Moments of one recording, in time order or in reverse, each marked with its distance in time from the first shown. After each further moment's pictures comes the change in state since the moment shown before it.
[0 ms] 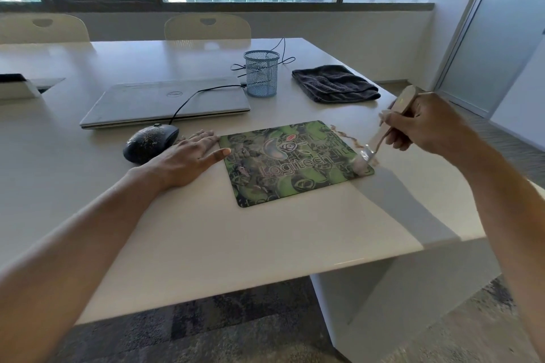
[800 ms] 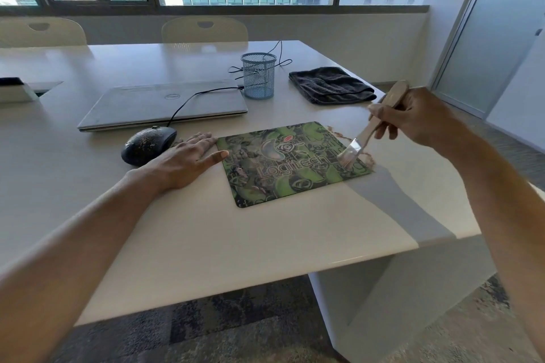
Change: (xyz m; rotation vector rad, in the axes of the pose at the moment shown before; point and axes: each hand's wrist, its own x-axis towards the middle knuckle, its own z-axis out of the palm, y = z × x) left_hand -0.001 0.001 -0.001 -0.006 -0.011 0.002; right_hand 0.006 -0.004 -0.004 -0.139 -0.016 -0.131
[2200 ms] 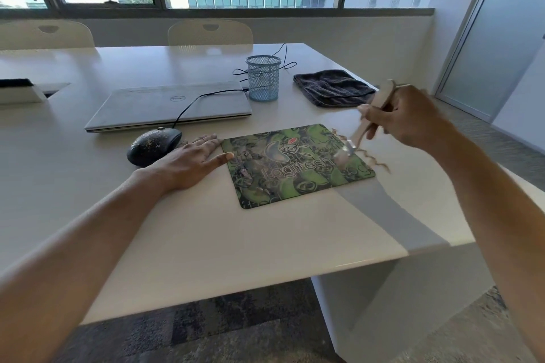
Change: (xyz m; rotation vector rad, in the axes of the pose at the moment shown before) left_hand 0.005 -0.005 0.003 0.006 0.005 0.002; right_hand 0.004 -0.027 0.011 -0.120 0.026 0.033
